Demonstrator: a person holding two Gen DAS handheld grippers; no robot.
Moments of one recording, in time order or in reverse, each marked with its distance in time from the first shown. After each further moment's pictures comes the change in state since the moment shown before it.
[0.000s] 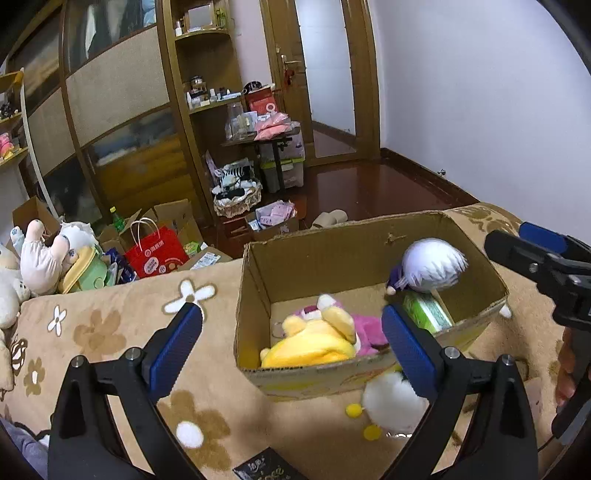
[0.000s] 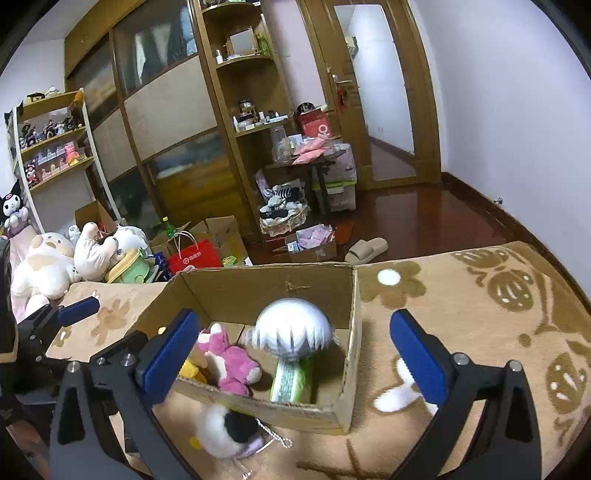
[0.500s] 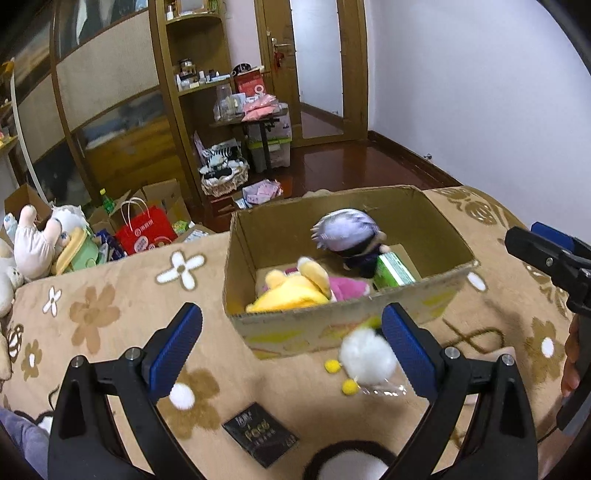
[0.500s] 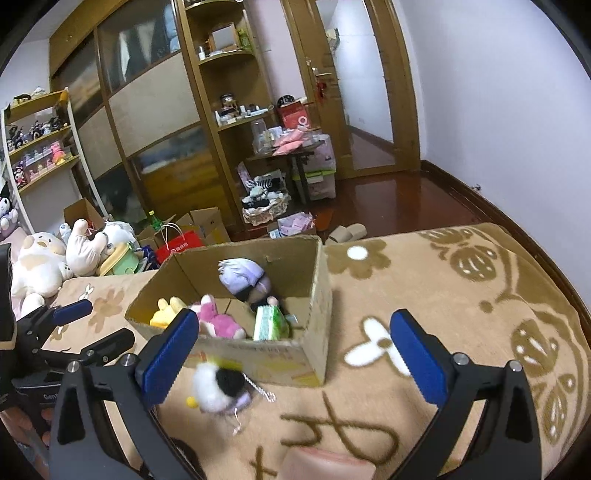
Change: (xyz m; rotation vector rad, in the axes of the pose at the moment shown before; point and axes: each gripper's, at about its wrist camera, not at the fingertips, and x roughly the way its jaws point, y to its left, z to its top) left arm -0.032 -0.005 -0.015 -0.010 0.079 -0.057; right arm -0.050 -0.016 -0.017 0.042 0.044 -0.069
